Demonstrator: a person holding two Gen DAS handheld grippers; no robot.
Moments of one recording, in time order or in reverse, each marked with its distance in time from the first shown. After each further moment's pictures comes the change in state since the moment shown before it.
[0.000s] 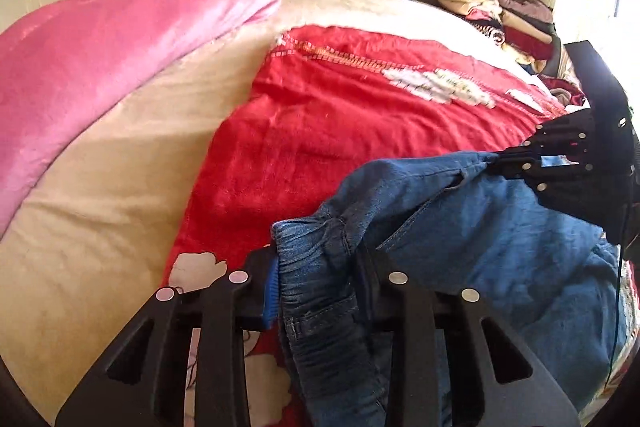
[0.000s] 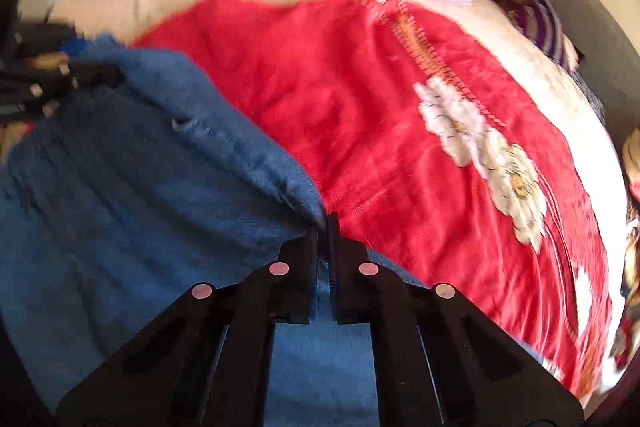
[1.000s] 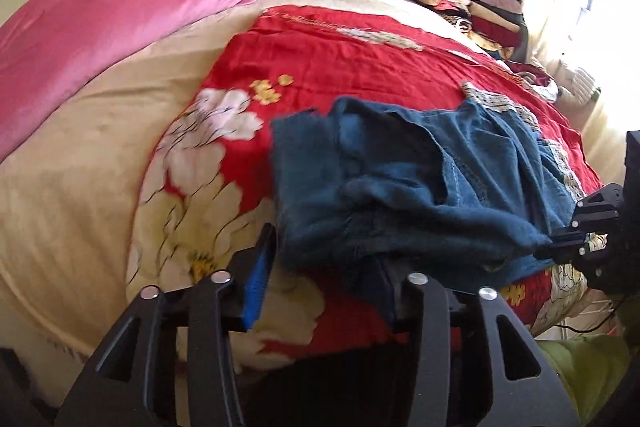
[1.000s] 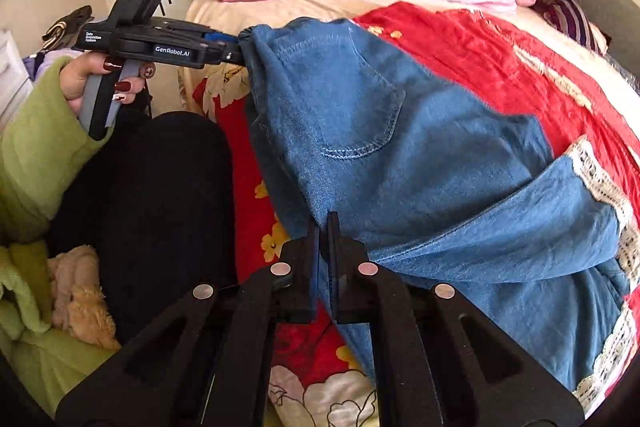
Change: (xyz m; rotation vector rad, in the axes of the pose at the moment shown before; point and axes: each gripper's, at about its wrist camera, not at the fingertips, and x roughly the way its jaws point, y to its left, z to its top) left arm -0.122 -0.010 -0.151 -0.011 0.035 -0.078; right arm -0.137 0.168 -0.162 0.036 -0.142 0.249
